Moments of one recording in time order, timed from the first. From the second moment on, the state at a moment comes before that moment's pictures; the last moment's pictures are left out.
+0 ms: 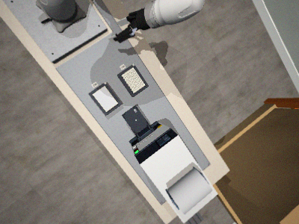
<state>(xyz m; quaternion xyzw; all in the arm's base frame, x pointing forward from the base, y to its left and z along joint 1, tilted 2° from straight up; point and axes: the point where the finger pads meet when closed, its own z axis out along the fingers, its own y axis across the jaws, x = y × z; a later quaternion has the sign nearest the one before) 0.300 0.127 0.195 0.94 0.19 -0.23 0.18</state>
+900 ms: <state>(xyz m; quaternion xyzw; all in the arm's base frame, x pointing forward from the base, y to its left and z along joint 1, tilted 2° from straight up) 0.402 0.100 0.198 0.98 0.10 -0.16 0.07</state>
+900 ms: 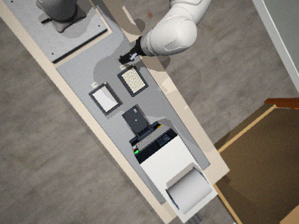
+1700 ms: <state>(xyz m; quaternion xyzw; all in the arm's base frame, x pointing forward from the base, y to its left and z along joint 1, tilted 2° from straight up) 0.482 0.051 0.215 1.00 0.04 -0.08 0.02</state>
